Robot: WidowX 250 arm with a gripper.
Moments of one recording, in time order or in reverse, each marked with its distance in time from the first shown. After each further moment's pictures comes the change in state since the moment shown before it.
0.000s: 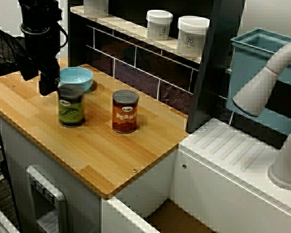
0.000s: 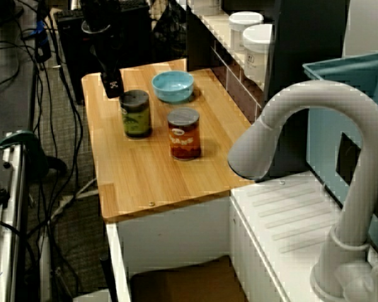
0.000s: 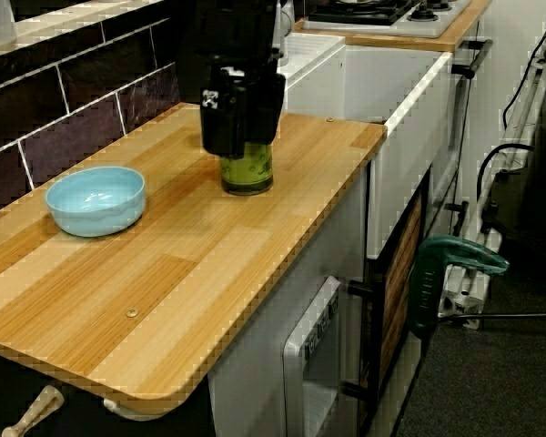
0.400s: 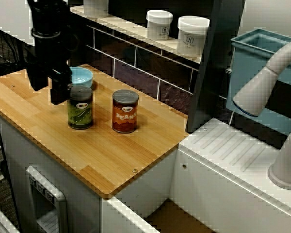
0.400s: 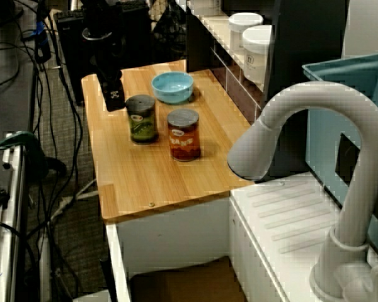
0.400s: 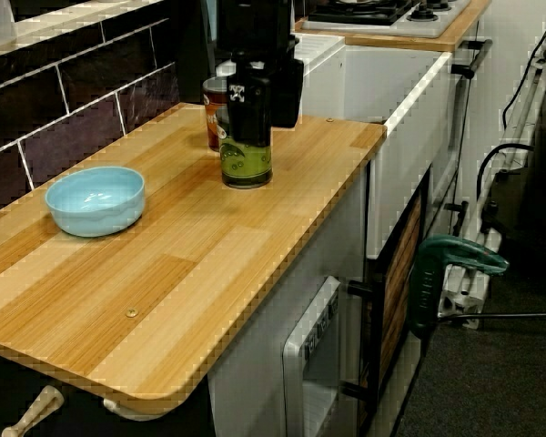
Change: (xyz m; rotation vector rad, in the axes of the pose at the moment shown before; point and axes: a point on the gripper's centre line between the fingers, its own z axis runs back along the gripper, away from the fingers) arm -0.004 -0.033 0.006 -0.093 0.054 0.017
